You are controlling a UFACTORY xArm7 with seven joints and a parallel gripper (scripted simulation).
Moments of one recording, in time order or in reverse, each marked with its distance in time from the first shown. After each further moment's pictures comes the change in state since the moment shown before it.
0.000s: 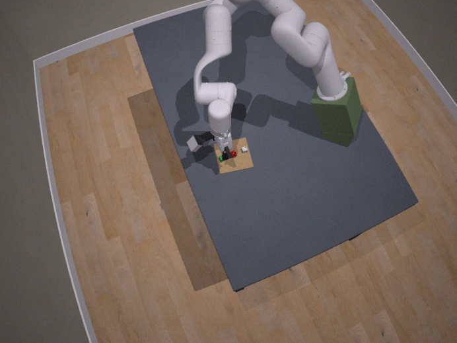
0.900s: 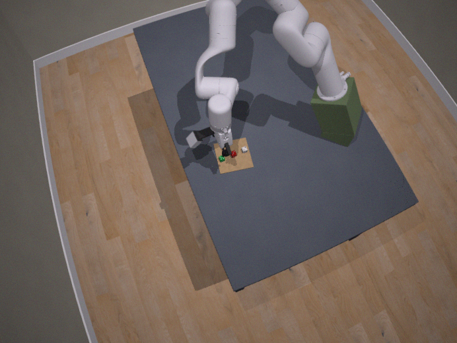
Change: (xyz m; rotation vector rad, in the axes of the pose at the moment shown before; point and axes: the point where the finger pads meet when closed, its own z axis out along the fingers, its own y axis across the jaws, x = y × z) arm 0.000 -0.001 -0.031 -0.004 0.002 0.000
